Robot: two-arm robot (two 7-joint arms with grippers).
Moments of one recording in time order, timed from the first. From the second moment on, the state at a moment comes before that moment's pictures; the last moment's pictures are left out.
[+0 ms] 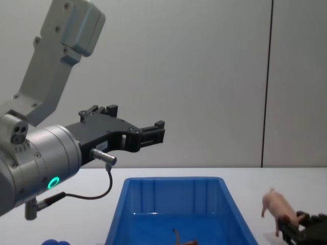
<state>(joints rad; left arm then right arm) -0.24 0.38 0.45 -1.63 -0.20 0.01 -0.01 -0.02 0.23 -0.27 -1.56 0.11 0.07 0.05</state>
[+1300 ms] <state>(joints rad) -0.24 0.38 0.45 -1.63 -0.20 0.01 -0.01 0.19 0.11 -0.31 -1.47 0.14 0.01 0.33</state>
